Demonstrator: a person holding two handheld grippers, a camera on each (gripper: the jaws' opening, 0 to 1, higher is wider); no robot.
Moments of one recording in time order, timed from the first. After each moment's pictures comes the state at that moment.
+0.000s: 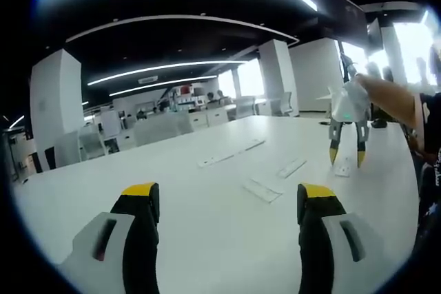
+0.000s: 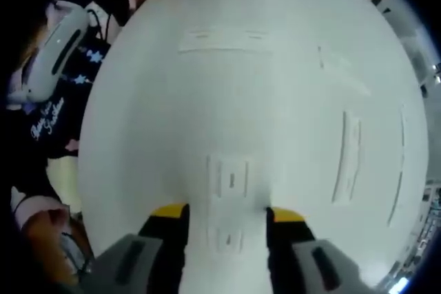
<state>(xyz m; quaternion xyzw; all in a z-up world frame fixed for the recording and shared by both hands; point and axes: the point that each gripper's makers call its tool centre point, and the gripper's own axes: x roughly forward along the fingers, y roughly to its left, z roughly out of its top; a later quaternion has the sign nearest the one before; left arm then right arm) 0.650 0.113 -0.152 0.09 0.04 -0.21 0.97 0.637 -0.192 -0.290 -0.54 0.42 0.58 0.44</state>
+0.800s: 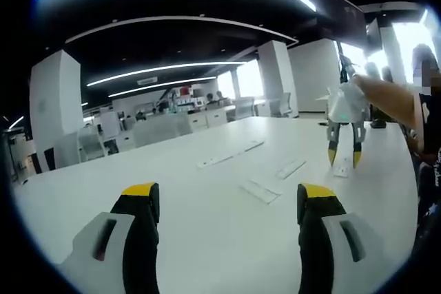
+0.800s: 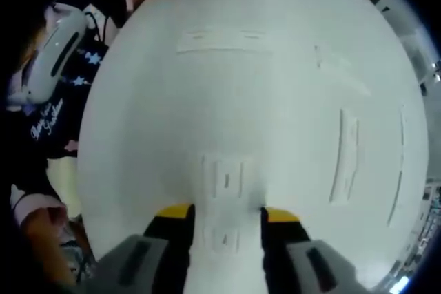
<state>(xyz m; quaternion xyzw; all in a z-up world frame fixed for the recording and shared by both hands) 0.652 0.109 -0.152 0.09 0.04 -0.22 0.97 0.643 -0.194 -0.291 -0.54 0.42 0.58 0.44</state>
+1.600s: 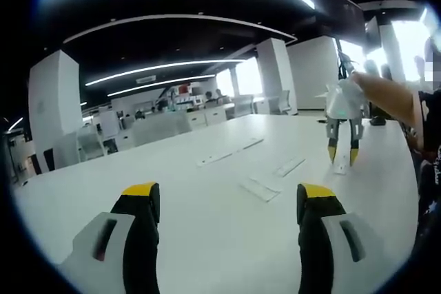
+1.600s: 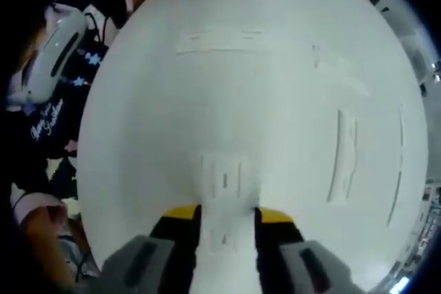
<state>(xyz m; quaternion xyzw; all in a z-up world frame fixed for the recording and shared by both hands) 0.652 0.107 -0.155 0.09 0.05 -0.22 0.97 0.646 -0.193 -0.289 -0.54 0.42 0.58 0.44</state>
